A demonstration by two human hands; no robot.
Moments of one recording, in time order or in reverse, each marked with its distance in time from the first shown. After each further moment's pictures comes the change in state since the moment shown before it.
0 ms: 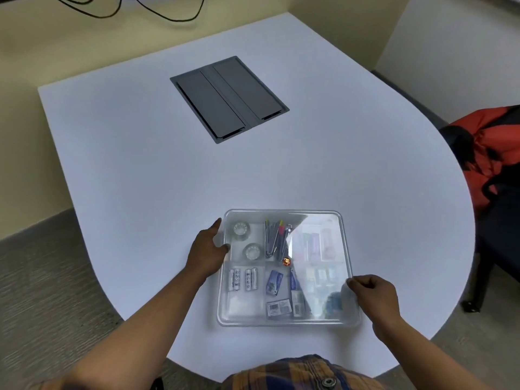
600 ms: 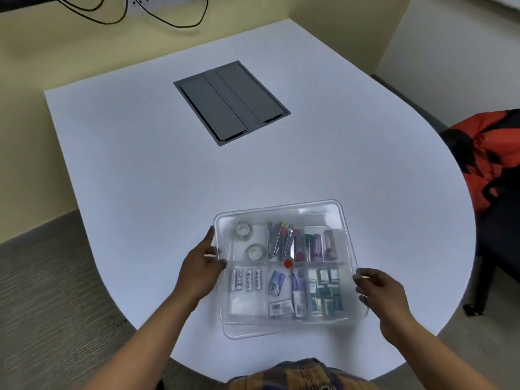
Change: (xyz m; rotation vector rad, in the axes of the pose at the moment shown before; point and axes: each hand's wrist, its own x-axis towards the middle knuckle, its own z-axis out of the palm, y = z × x) left_hand -0.055 0.005 -0.019 -0.224 0.001 -0.029; right_hand -0.011 -0.012 -0.015 0.236 -0.109 0.021
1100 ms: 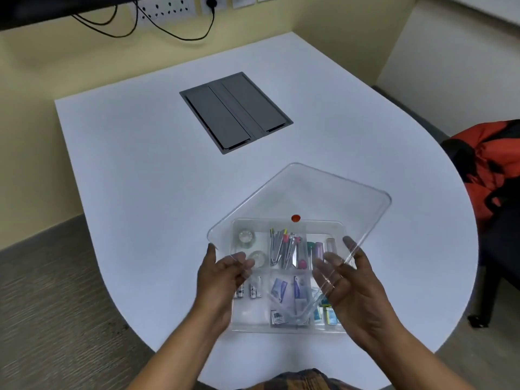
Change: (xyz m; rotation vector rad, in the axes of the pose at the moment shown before) left_hand -0.041 0.041 0.031 -0.732 0.093 -0.171; right_hand -0.071 -0.069 0.055 0.850 -0.457 -0.043
